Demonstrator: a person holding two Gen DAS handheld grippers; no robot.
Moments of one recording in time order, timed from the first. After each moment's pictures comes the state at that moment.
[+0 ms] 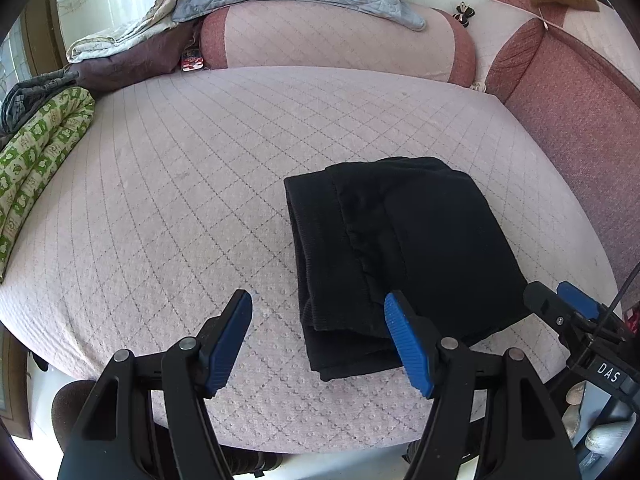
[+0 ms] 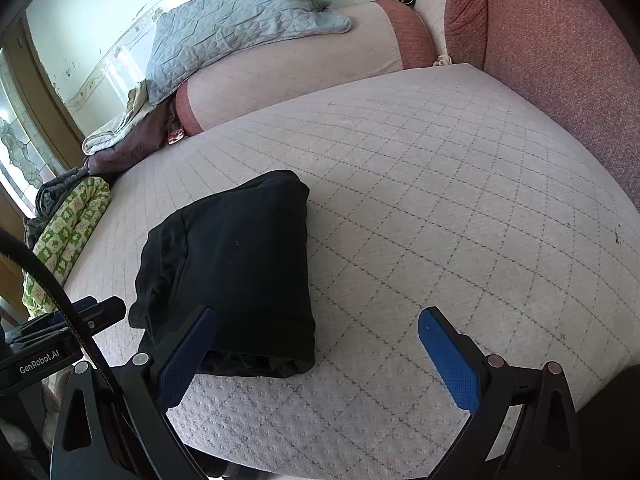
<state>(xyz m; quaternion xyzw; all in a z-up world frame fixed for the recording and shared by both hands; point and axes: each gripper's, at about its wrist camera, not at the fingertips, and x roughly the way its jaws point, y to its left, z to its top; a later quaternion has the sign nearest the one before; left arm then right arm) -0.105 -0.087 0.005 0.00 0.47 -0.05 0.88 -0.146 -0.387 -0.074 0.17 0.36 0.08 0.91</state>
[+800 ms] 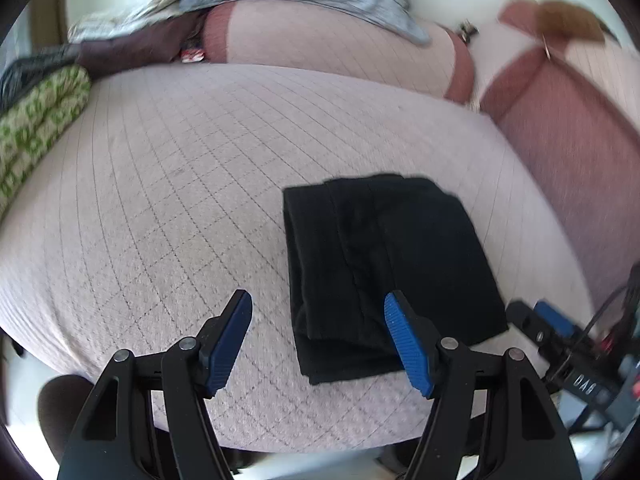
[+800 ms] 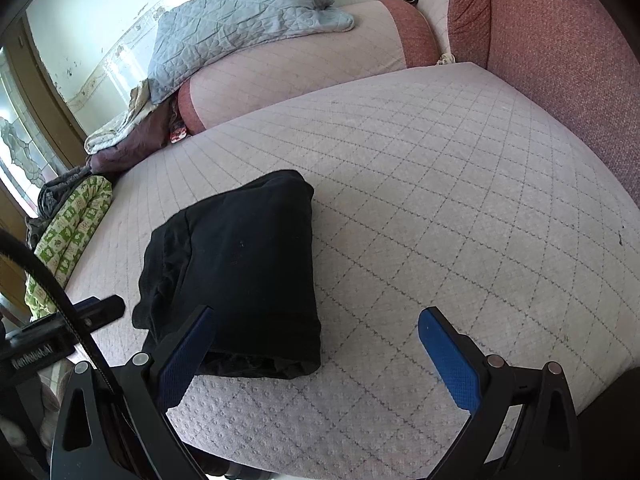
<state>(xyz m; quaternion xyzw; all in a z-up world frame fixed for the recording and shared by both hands) -0.097 -0.066 0.015 -0.07 0.47 -0.07 0.88 -0.149 -0.387 -0.070 0.18 0.36 0.09 0.91</state>
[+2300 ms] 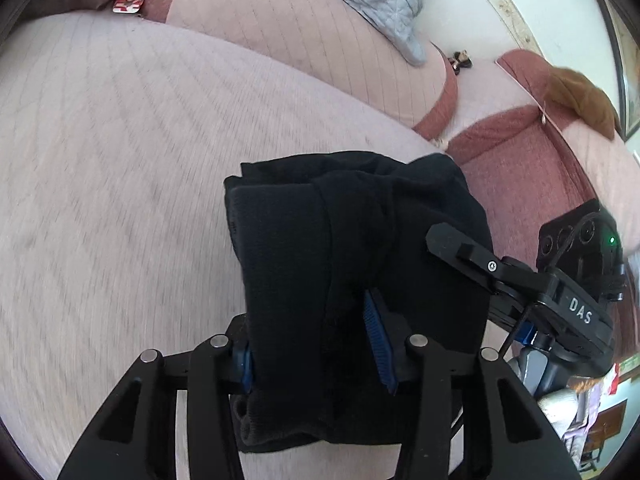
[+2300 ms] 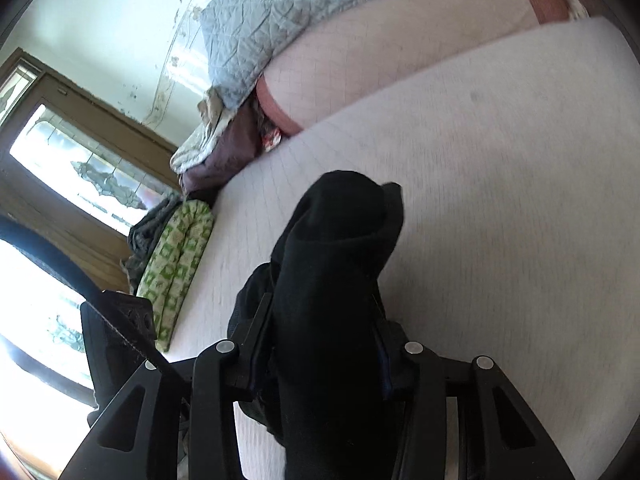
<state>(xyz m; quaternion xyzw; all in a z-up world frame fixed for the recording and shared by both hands) 0.086 -0.089 -0.019 -0.21 0.49 -0.19 0.82 0.068 -0.363 -0.035 0.29 0.38 0.31 0.82</state>
